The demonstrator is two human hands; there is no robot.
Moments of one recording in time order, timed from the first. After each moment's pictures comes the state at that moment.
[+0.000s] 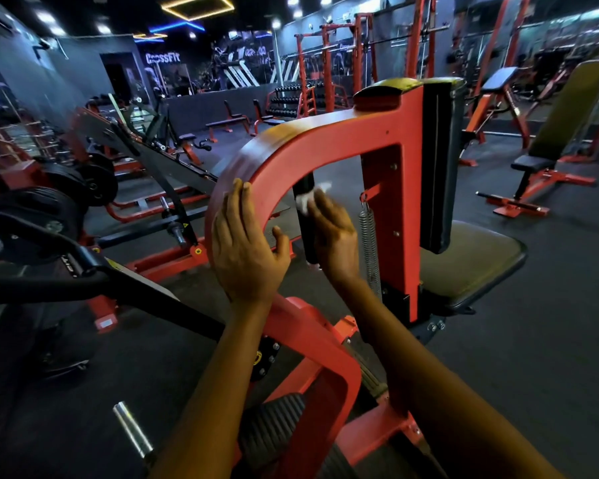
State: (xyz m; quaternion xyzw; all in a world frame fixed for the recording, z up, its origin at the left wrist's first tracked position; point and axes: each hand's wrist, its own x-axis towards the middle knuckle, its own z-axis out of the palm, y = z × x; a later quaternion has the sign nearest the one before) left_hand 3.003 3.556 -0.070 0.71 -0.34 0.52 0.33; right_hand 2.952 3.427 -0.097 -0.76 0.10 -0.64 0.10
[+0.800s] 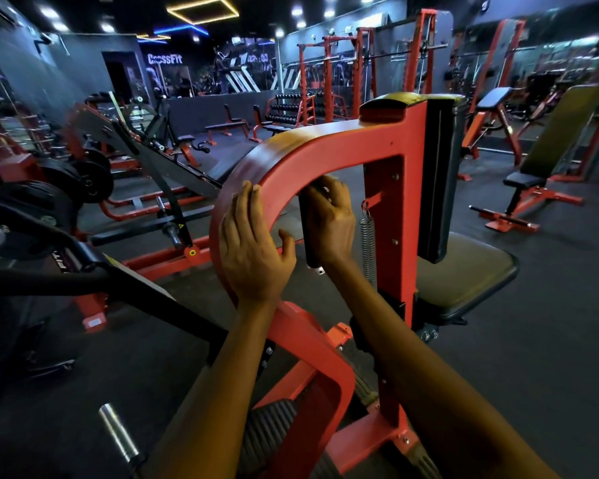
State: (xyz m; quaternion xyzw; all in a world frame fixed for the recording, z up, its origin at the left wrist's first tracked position) left_hand 3.001 3.552 -0.071 0.71 -0.33 0.52 0.34; right_hand 2.959 3.440 -0.052 -0.70 0.10 -0.70 0.08
